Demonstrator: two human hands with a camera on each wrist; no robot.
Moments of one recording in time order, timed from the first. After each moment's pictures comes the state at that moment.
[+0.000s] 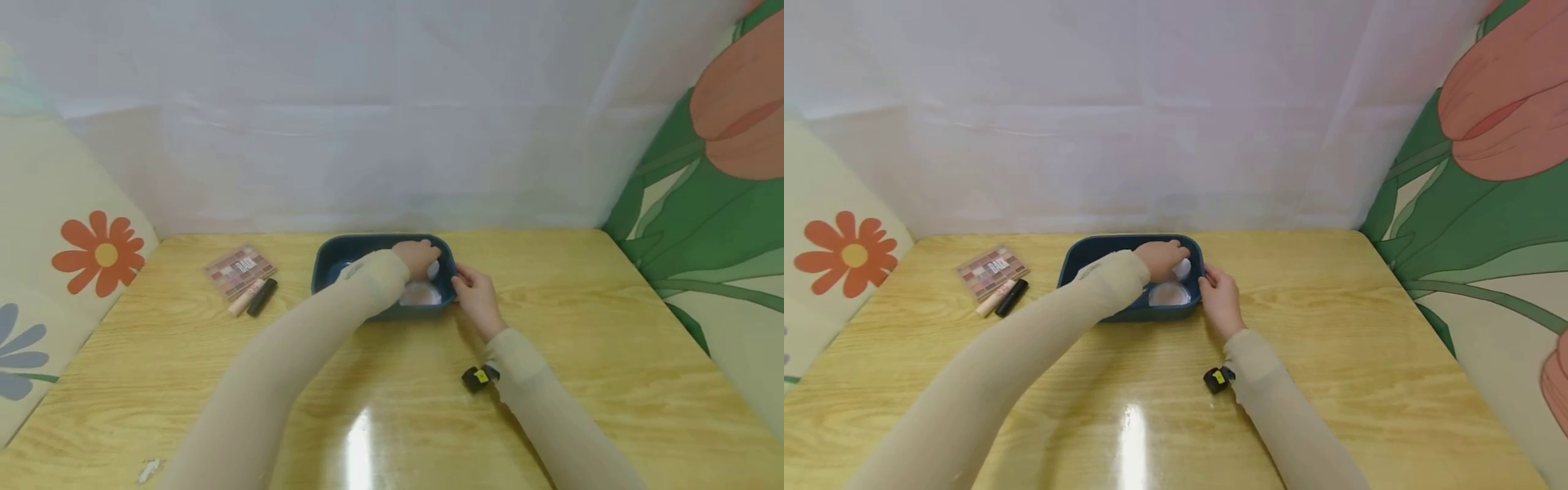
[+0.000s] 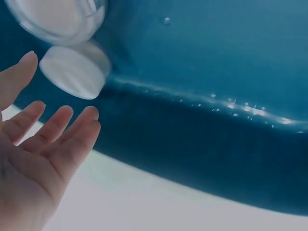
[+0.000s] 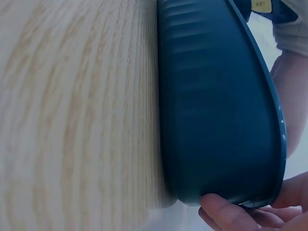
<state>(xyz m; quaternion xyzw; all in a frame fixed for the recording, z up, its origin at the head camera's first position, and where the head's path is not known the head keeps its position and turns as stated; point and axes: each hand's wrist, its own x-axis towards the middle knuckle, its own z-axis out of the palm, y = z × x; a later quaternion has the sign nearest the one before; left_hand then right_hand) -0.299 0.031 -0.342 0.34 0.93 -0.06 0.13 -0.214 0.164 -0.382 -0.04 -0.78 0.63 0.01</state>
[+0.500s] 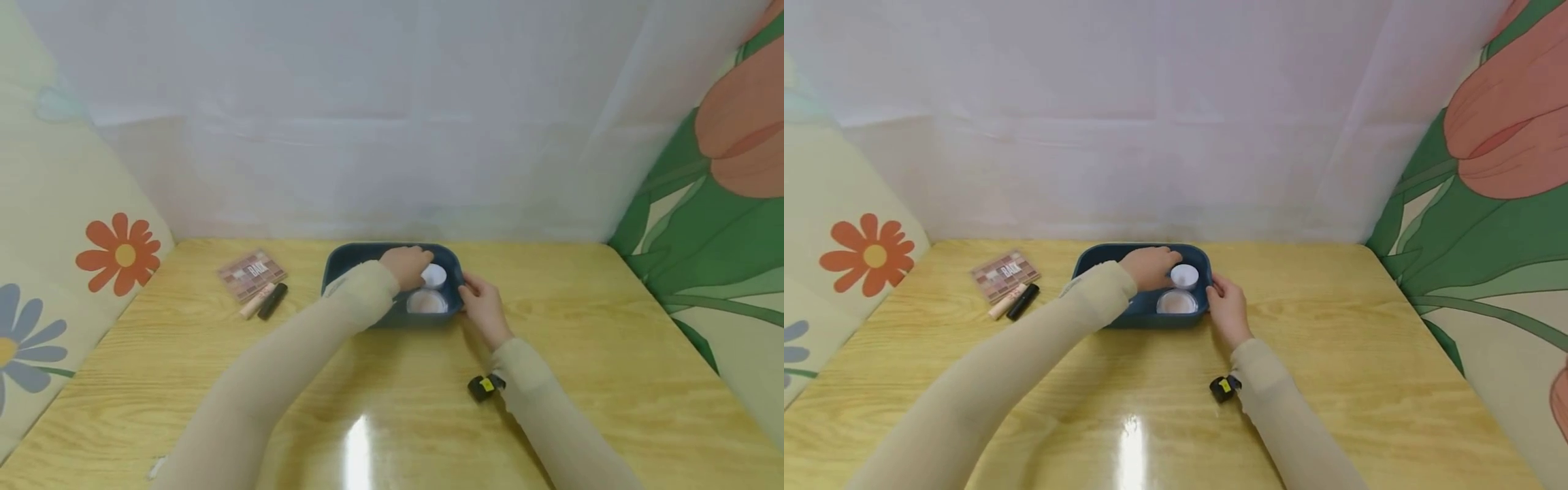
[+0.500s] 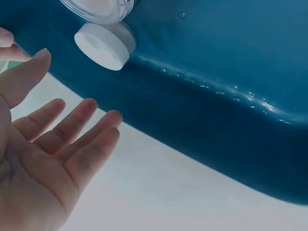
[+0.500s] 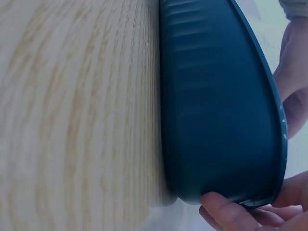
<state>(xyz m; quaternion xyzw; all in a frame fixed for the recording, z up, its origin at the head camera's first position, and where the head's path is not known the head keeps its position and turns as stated) -0.272 0.005 -0.322 0.31 0.95 -0.04 0.09 -0.210 0.165 -0.384 -0.04 -0.77 0.64 0.03</state>
